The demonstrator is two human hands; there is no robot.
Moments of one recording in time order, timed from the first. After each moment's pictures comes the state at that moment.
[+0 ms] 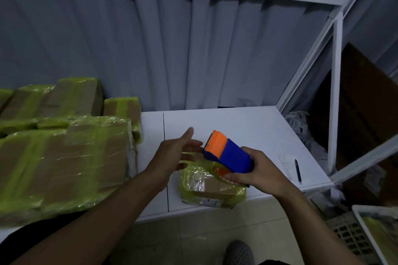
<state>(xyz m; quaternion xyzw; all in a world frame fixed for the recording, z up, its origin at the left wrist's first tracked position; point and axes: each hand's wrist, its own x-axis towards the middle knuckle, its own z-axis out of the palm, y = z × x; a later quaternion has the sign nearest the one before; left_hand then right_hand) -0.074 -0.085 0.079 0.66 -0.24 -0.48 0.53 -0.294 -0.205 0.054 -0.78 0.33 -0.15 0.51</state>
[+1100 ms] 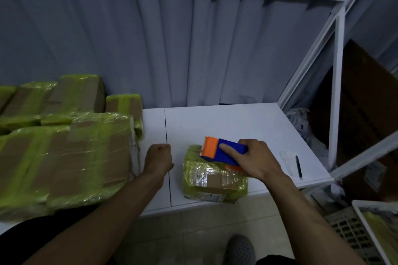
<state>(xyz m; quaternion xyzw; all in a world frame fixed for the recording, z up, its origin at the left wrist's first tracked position) -0.046 -0.092 0.007 0.72 -0.05 -0.35 0.60 -0.265 -0.210 0.054 -0.83 0.46 -0.15 0.27</state>
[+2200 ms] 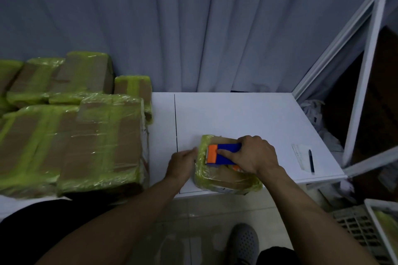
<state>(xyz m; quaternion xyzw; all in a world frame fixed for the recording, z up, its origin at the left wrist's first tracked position) -0.067 -0.082 -0.061 0.74 -0.18 -0.42 0.49 -0.226 -0.213 0.011 -0.87 0.48 0.03 0.08</state>
